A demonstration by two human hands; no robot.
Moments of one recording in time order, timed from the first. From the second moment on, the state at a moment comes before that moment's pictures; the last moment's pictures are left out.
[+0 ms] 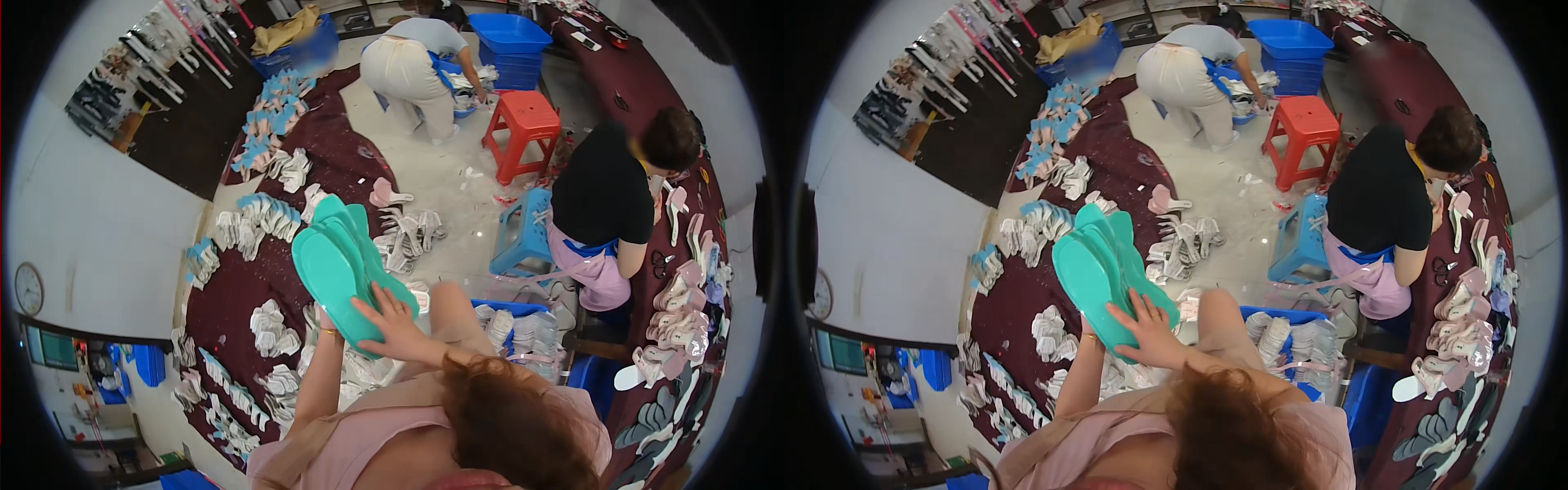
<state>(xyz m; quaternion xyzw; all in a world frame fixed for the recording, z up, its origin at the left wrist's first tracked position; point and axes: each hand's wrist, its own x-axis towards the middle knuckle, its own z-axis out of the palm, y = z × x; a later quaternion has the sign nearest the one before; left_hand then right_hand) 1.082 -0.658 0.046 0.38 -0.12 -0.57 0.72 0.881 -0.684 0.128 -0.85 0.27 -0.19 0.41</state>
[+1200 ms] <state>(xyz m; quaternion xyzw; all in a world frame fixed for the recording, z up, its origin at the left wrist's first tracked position) 0.423 -1.583 0.028 0.14 -0.26 -0.95 0.10 0.466 -1.413 0.079 -0.18 0.78 -0.60 -0.02</state>
